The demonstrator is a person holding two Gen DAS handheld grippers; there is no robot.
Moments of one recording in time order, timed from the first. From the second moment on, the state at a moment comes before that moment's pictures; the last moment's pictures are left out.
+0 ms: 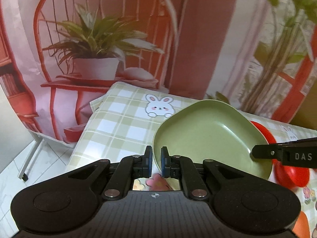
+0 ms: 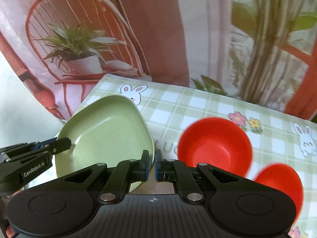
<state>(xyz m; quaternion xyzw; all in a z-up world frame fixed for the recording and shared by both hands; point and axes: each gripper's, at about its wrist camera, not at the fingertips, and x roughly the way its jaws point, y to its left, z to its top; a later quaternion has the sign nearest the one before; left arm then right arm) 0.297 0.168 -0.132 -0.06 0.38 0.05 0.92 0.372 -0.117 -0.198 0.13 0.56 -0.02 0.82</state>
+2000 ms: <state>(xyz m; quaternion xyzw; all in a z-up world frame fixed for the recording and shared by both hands) 0.199 -0.020 -0.117 0.01 0.38 -0.09 0.92 0.059 -0.214 -0.135 0.26 0.47 -0.12 0.83</state>
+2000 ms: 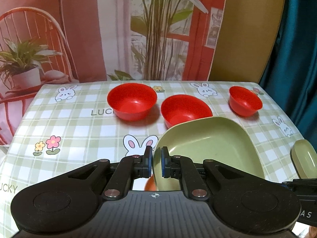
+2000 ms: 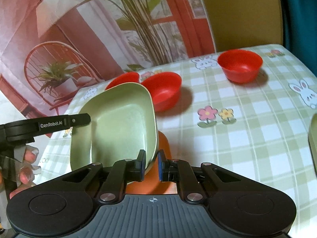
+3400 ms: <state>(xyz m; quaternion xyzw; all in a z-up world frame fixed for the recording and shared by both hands) 0.190 -0.015 -0.156 0.03 0.41 -0.05 0.91 0.056 -0.207 -0.176 0.25 0.51 -0.12 0.81</state>
